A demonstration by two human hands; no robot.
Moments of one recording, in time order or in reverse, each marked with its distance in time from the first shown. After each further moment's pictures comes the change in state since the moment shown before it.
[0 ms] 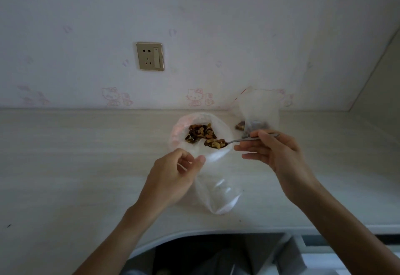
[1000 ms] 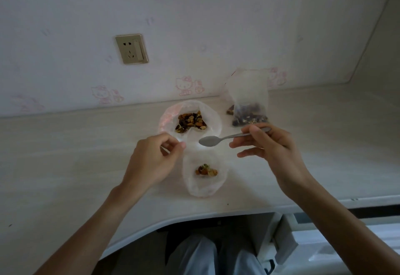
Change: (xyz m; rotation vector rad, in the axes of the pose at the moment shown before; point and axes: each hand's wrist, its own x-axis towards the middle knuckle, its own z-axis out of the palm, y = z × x) left_hand 0.021 0.002 -0.006 0.162 0.075 0.104; right_hand -0.022 0.015 -0.025 -0.065 -0.037 -0.072
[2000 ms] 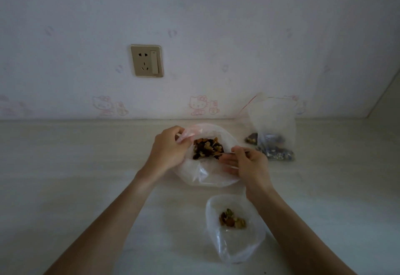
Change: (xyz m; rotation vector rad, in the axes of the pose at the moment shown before) left_hand 0.128 -0.049 0.023 -0.121 -0.029 -0.111; right_hand 0.108 0.065 0.089 -0.012 0.325 0.267
